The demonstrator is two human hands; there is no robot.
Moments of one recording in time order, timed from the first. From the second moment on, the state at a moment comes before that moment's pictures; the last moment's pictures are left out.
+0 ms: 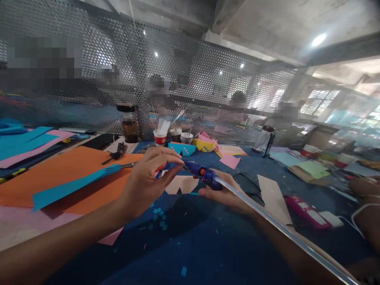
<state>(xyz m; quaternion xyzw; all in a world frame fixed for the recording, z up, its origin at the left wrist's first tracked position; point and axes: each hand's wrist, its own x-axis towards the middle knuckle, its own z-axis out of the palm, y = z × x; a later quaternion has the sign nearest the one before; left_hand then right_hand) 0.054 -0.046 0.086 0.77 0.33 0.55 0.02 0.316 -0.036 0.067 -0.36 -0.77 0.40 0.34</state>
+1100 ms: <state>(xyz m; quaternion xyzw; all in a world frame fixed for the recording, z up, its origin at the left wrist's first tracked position) 0.048 -0.043 0.078 0.80 0.29 0.52 -0.11 0.311 -0.044 0.080 -0.37 -0.78 0.38 0.32</state>
